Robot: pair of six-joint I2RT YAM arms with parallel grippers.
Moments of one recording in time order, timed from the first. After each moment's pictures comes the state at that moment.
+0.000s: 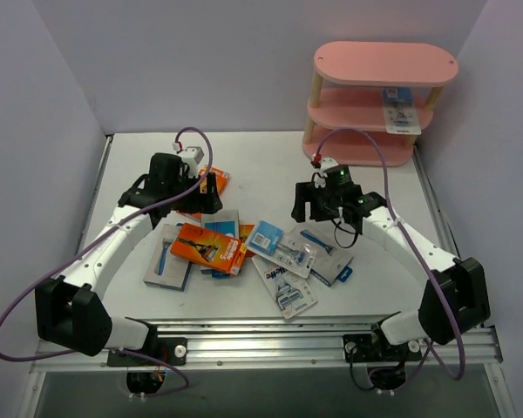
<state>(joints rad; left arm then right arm) -0.33 1.37 1.18 -0.53 0.18 -0.25 0.43 1.43 1.09 -0.43 -0.11 0.22</state>
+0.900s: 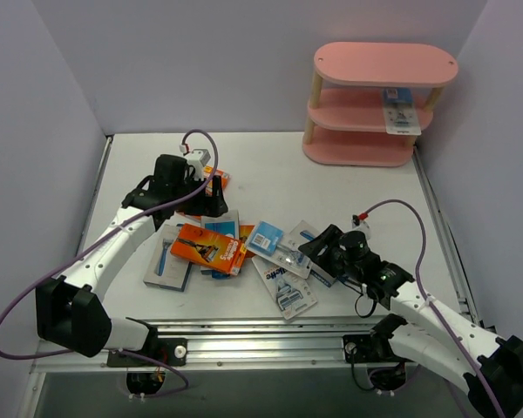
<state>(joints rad) -0.37 1.37 1.18 -0.53 0.21 -0.25 0.60 0.85 0.45 -0.21 0.07 1.13</state>
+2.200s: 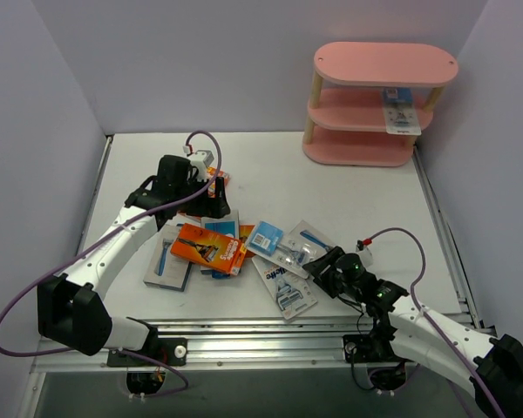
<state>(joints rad) -0.39 1.38 1.18 -0.53 0.21 -0.25 0.69 0.77 0.21 -0.14 0.15 1.38</state>
